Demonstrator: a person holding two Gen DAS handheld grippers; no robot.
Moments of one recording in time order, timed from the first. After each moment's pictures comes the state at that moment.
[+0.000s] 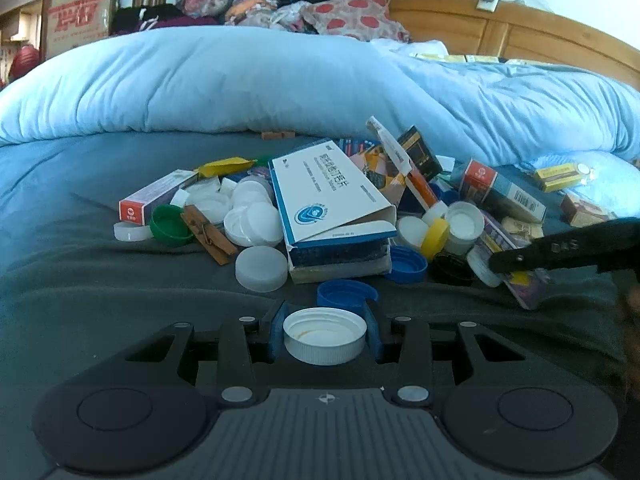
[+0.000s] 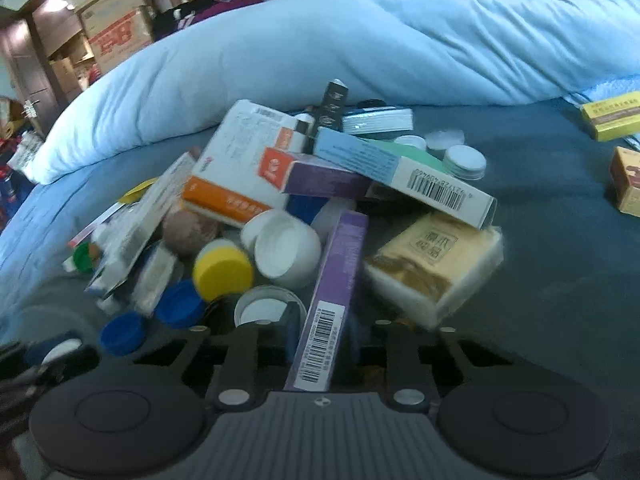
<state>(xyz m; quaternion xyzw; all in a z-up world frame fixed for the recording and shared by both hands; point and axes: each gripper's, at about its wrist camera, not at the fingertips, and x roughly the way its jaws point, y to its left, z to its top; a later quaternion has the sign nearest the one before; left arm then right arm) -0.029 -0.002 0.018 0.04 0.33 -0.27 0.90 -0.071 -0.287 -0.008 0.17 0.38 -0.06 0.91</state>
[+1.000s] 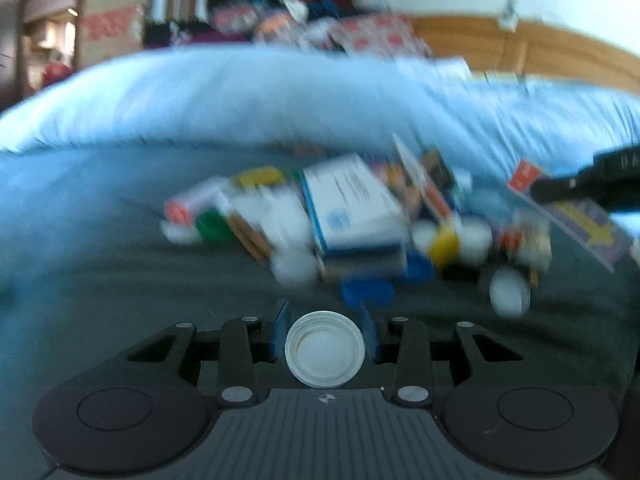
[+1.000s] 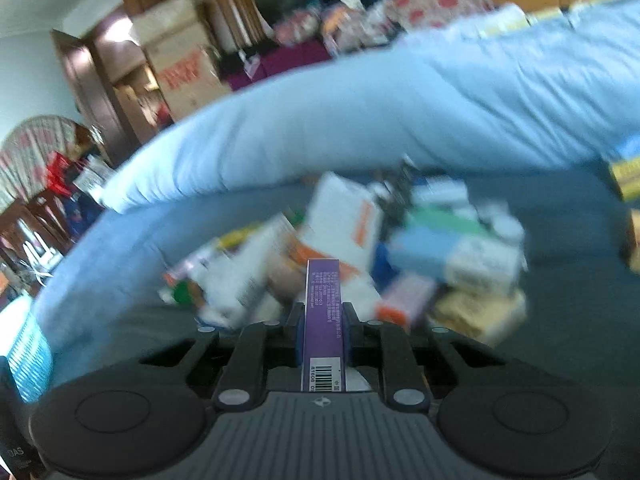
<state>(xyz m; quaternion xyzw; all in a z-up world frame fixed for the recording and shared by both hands) -0.064 0.023 0.046 0.02 0.29 -0.22 0.93 -0.104 -0.272 0.079 0.17 0.29 0.04 0.94</state>
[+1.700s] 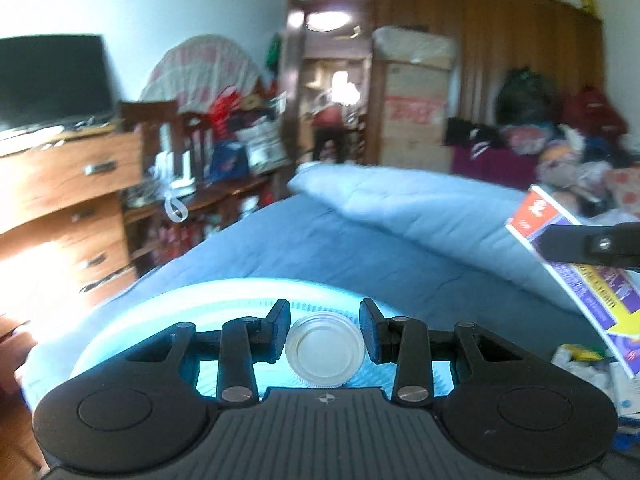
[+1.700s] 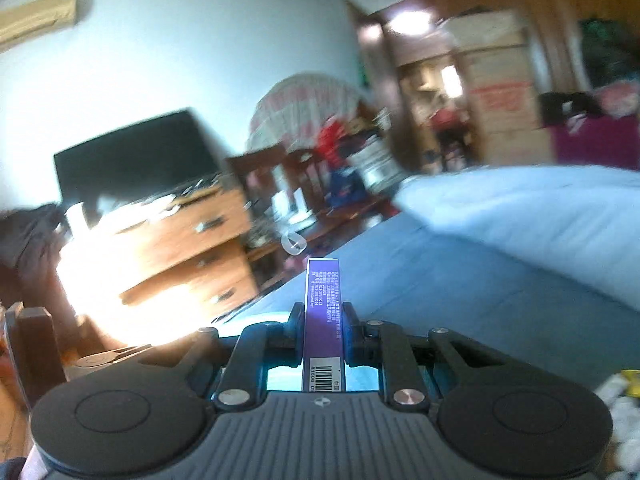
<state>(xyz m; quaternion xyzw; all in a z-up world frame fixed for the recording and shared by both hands) -0.156 0.313 0.199 -0.06 0.20 0.18 0.96 -0.063 0.105 0.234 0.05 0.22 0.42 0.88</state>
